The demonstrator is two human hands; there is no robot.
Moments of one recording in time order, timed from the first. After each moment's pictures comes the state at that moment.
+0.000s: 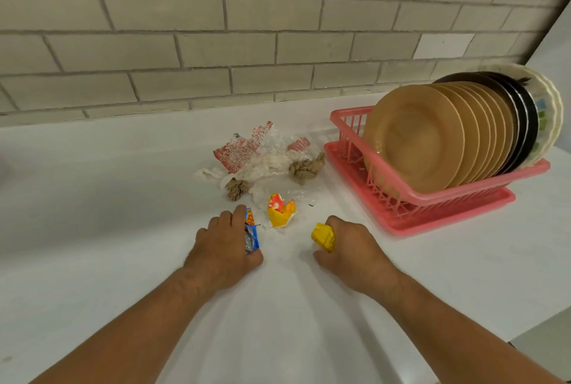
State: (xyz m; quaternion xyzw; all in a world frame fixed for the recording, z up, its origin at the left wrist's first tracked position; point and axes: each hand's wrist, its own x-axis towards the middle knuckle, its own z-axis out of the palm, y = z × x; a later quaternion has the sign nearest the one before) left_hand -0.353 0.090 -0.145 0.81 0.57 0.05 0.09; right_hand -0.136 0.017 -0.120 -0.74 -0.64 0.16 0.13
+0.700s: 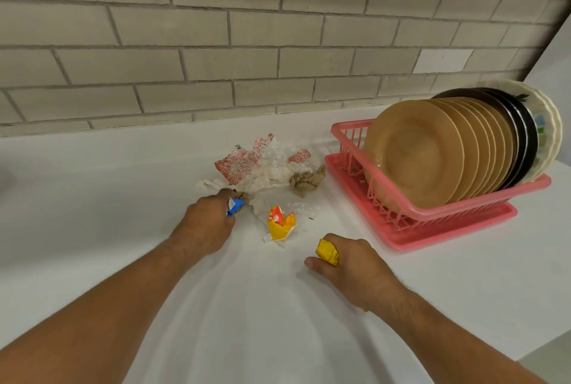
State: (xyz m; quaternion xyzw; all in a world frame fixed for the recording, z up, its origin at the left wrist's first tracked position) left_hand -0.365 0.141 -0.109 0.78 0.60 0.12 0.13; right_hand -0.131 0.012 -0.117 -0.73 -0.63 0.20 0.16
